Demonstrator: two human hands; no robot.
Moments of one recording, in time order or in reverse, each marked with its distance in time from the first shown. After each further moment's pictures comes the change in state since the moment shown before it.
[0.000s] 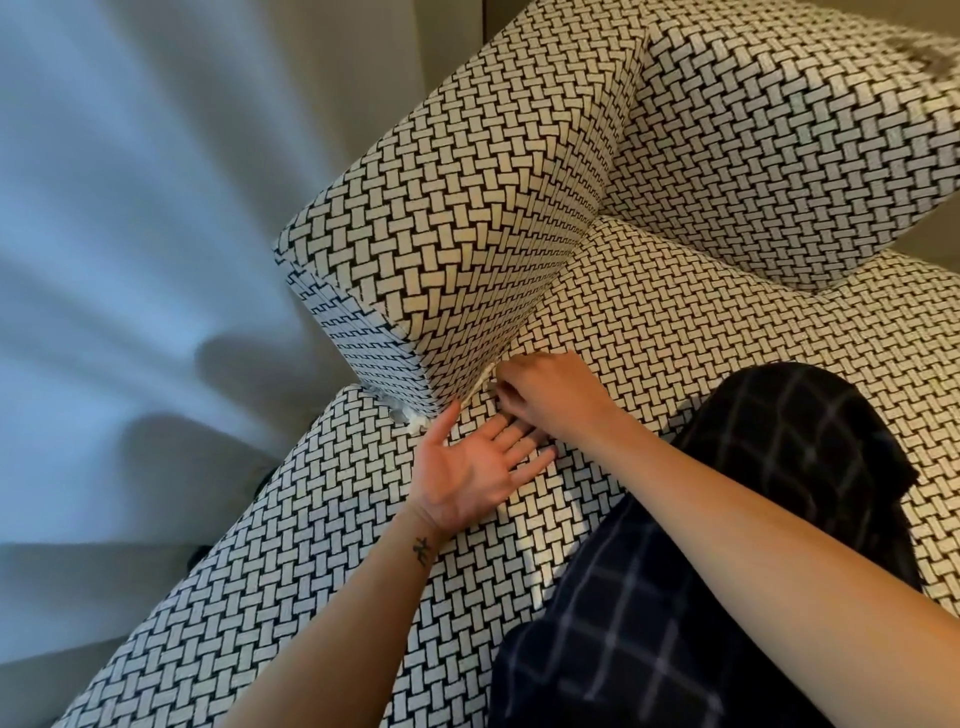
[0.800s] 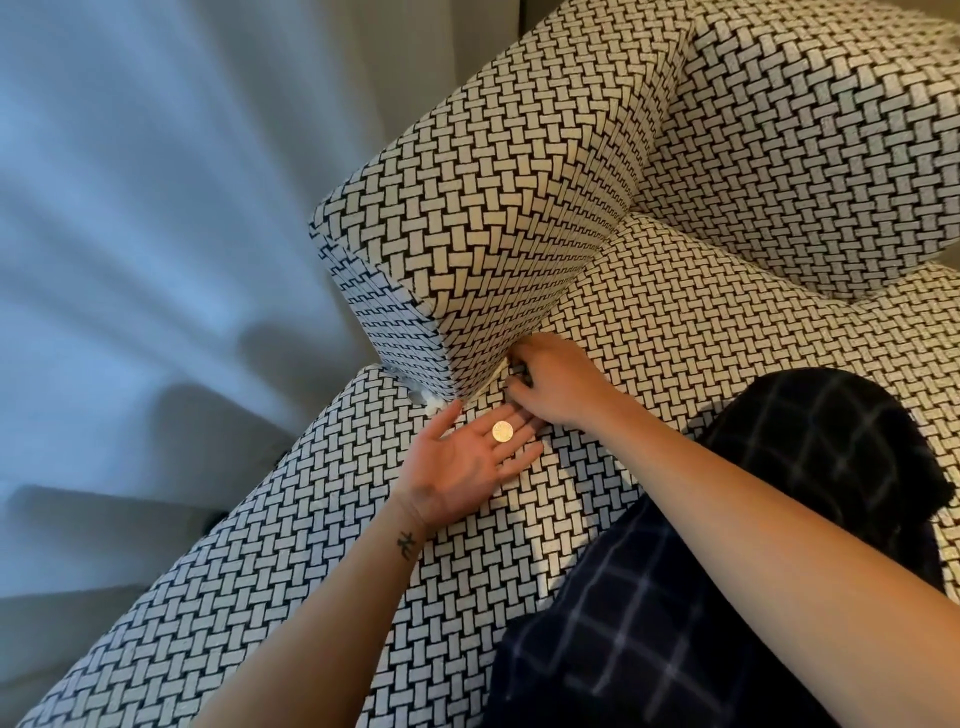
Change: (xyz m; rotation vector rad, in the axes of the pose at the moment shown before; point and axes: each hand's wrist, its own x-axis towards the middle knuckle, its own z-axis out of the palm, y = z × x) left_hand -0.022 0.009 -0.011 0.038 0.081 0.062; right_hand 0.015 -0.004 0.005 0.169 -0.224 0.208
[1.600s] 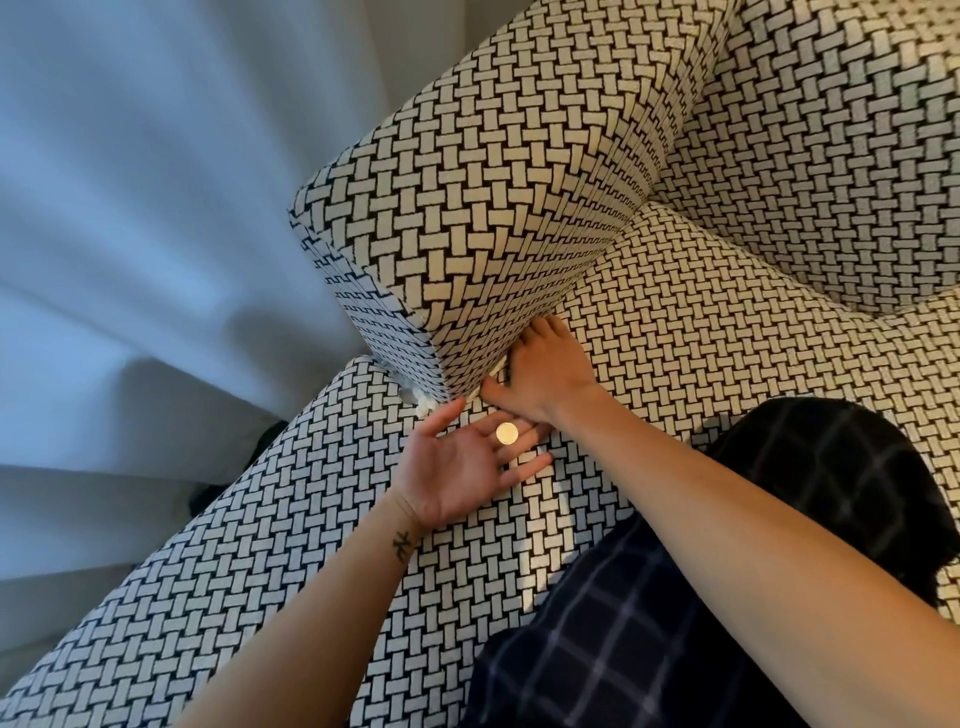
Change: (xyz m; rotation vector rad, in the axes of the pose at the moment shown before) left_hand 0.013 0.000 0.003 -0.107 -0.067 -0.097; right_hand 0.037 0.003 0.020 -0.380 -0.069 0.004
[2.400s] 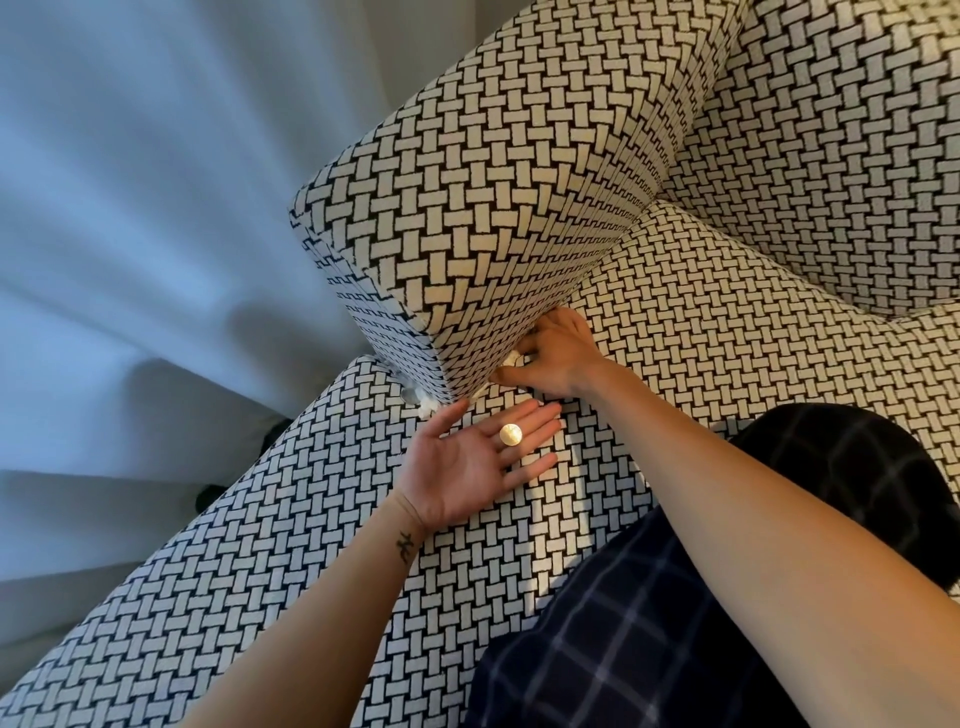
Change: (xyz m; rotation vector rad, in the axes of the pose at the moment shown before) left_hand -0.001 0.001 0.006 0.007 0.058 0.014; right_hand 0.018 0.031 0.000 0.464 -0.176 0.040
